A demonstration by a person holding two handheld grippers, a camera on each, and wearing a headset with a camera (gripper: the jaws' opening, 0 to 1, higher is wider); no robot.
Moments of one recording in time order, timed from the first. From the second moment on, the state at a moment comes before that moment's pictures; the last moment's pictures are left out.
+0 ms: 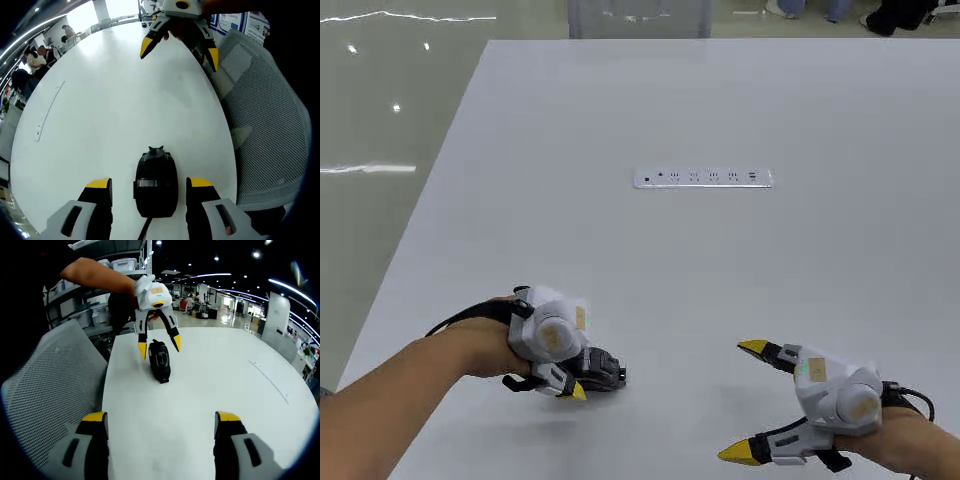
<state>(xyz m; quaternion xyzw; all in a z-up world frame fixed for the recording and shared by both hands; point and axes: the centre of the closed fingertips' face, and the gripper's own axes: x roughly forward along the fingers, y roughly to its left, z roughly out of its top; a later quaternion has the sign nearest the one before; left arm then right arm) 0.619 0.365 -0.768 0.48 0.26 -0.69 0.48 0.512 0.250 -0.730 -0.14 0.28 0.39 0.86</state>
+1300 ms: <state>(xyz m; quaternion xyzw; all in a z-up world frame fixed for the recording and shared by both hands) 0.612 0.373 -0.780 0.48 0.29 -0.69 0.46 0.584 0.324 -0.786 -0.15 0.33 0.45 0.82</state>
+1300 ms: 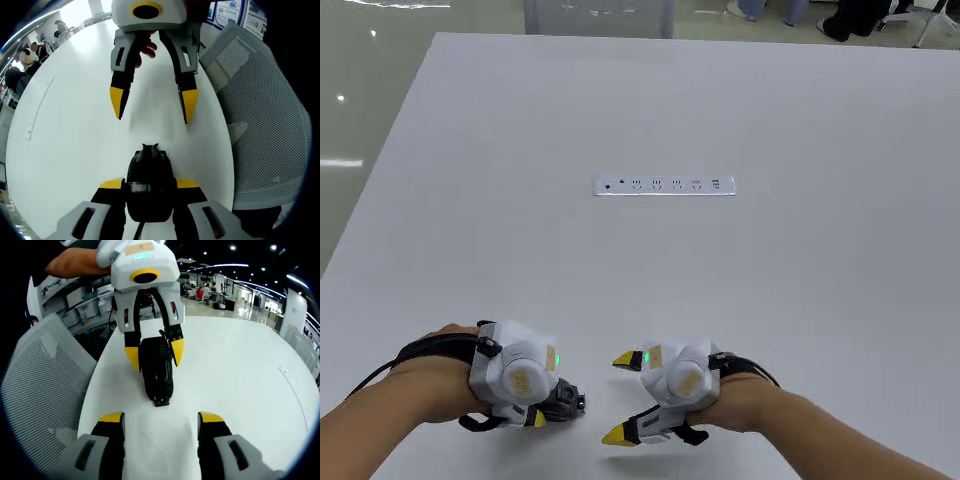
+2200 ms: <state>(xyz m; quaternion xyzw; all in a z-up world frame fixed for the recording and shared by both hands) 0.612 0.372 -0.779 0.47 0.28 -0.70 0.47 0.599 0.354 -0.807 -0.18 0.32 0.48 0.80</state>
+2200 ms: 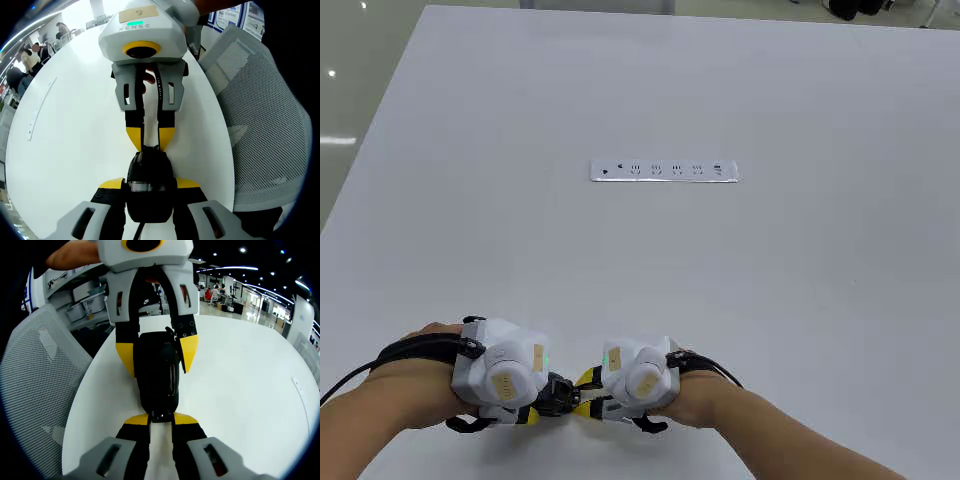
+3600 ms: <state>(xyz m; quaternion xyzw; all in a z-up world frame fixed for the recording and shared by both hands) 0.613 0.371 -0.778 0.46 0.28 -0.70 0.47 0.601 0.352 -0.810 -0.19 0.33 0.48 0.79</state>
